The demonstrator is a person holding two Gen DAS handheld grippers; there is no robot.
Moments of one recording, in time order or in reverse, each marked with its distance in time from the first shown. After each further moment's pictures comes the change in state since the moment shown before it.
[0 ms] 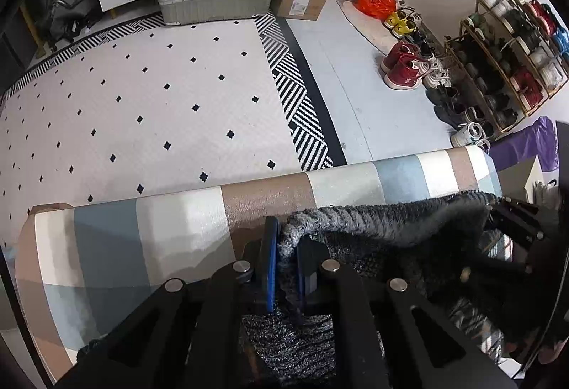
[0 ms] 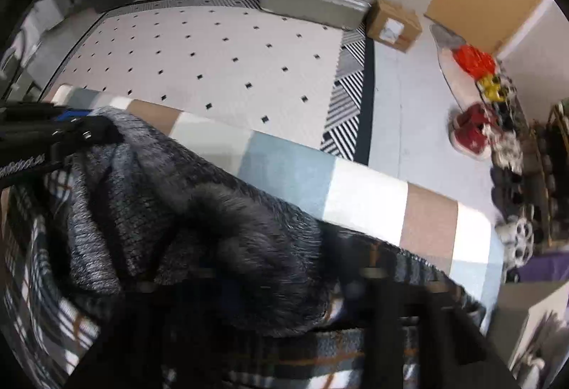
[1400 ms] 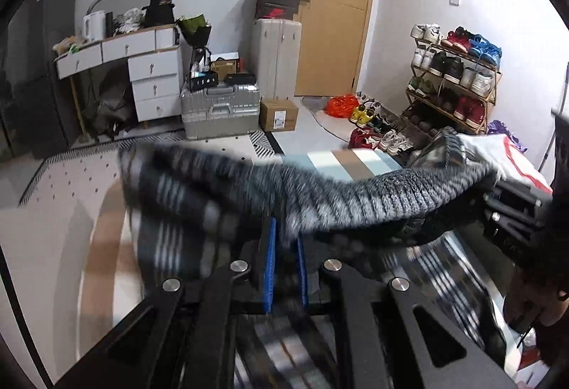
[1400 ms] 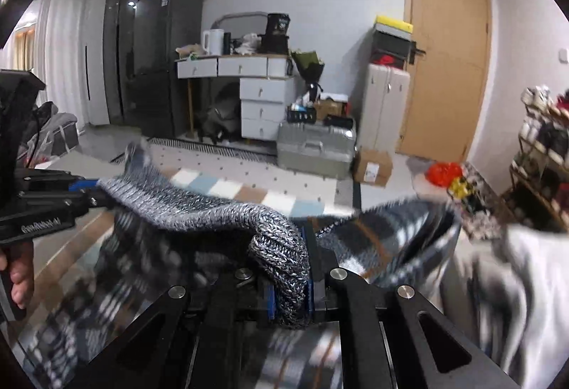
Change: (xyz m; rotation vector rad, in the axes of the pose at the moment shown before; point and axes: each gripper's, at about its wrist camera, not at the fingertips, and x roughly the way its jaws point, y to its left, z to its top) left arm -0.164 -0.050 -0.254 0.106 -0.568 0.044; right arm -0.213 0.042 -0.247 0.002 -0.725 0.036
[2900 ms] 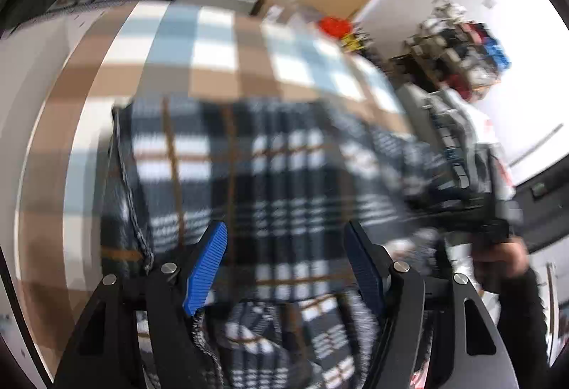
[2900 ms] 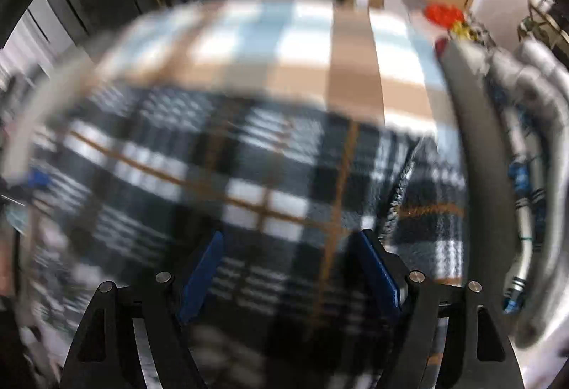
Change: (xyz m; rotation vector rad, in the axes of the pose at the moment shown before) left arm 0.057 0.073 -0.021 -0.266 0.379 -0.256; right arm 0.108 -0.048 -0.069 0.119 0.721 -0.002
